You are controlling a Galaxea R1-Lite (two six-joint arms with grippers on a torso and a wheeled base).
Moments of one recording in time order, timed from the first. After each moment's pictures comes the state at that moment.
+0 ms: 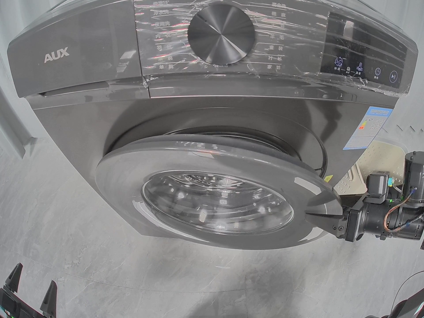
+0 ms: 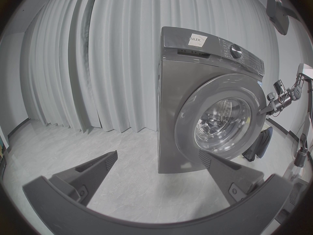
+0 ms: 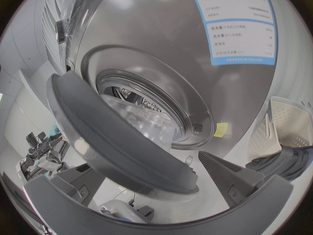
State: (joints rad) left arm 0.00 0.02 -0.02 0.00 0.00 -0.01; right arm 0.47 1.34 -0.49 -0.49 0.19 0.14
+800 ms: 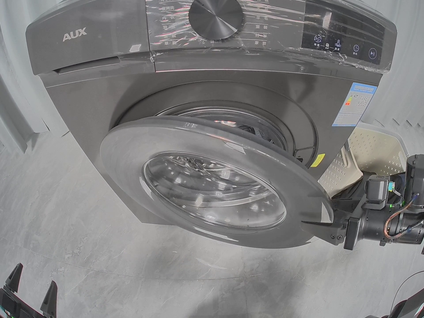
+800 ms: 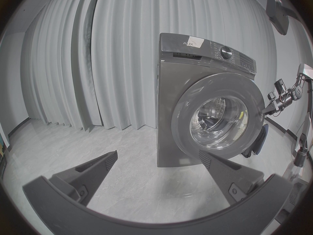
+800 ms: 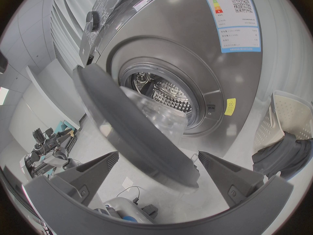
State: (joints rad) left arm 0.00 0.02 -0.02 0.00 0.00 -0.01; right arm 0.53 1.32 -0.48 -0.49 0.20 0.14
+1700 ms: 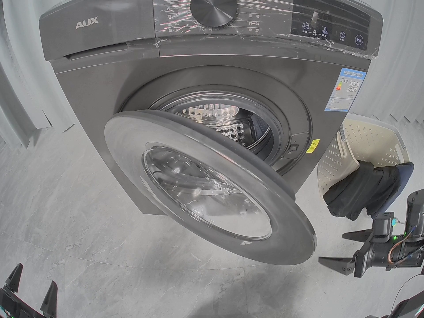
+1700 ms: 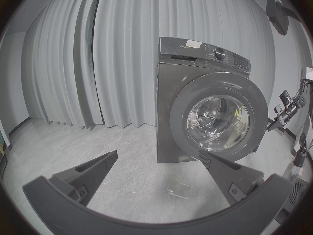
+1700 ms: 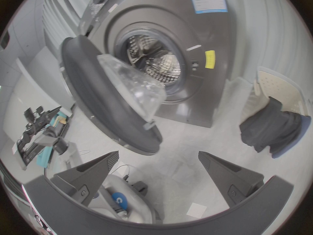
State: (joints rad) left arm 0.00 0.02 -0.02 0.00 -0.01 -0.02; right arm 0.42 1.24 -0.25 -0.46 0.20 0.05
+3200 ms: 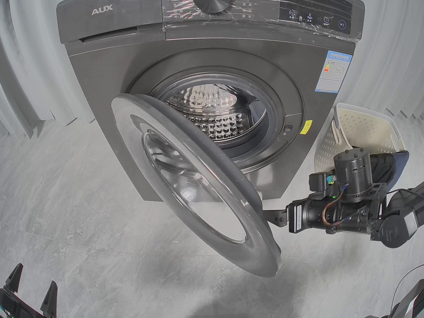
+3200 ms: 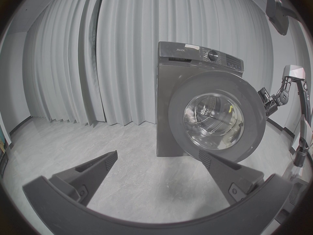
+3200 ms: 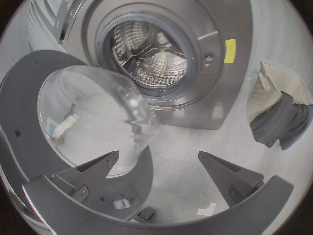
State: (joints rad) left arm 0.00 0.02 -0.02 0.00 -0.01 -0.02; right arm 0.58 1.71 -0.71 -0.49 0.01 0.25
